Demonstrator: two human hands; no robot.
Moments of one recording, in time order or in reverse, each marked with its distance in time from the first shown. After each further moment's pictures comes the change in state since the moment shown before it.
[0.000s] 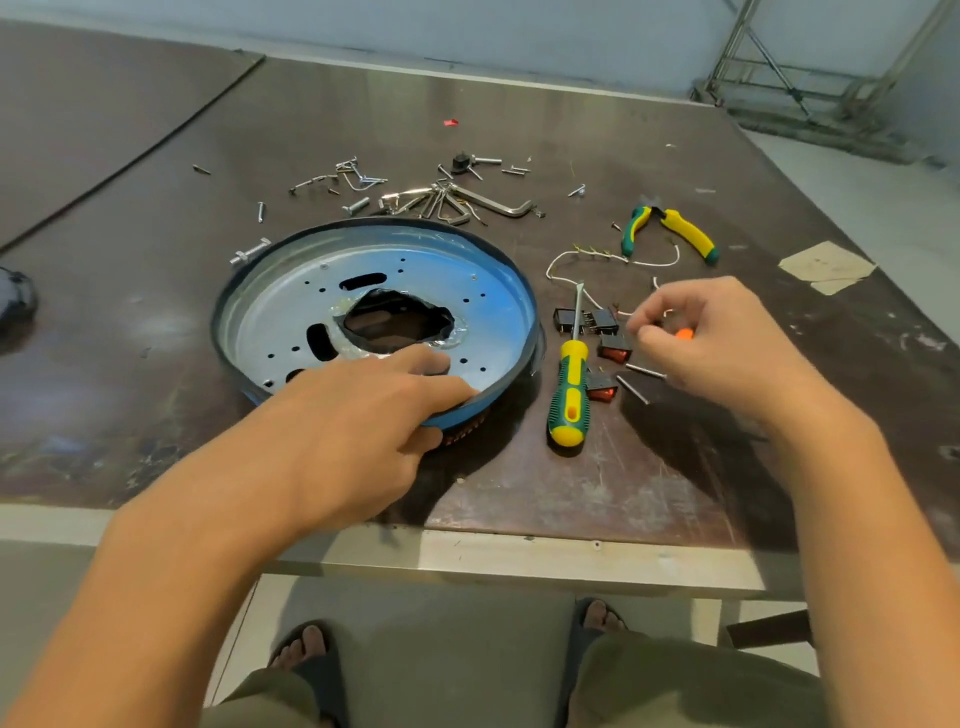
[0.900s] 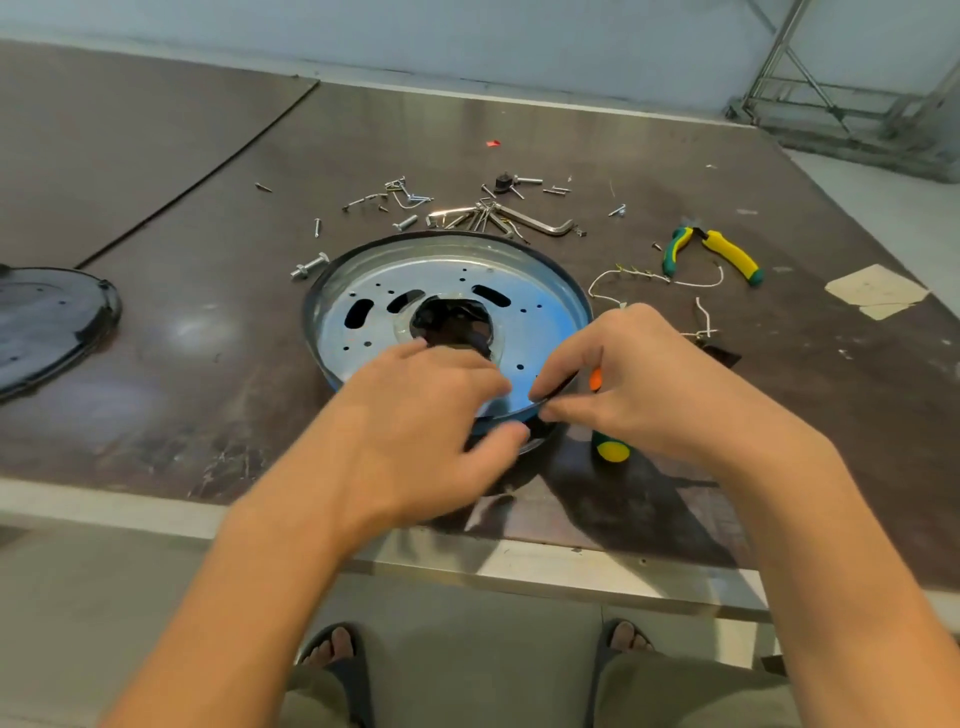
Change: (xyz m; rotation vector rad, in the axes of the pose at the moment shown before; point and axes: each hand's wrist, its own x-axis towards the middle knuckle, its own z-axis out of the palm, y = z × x) left_hand -0.005 0.003 -0.003 -0.027 0.278 0.035; right_hand -0.017 -0.097 0.033 -0.137 -0.319 -0.351
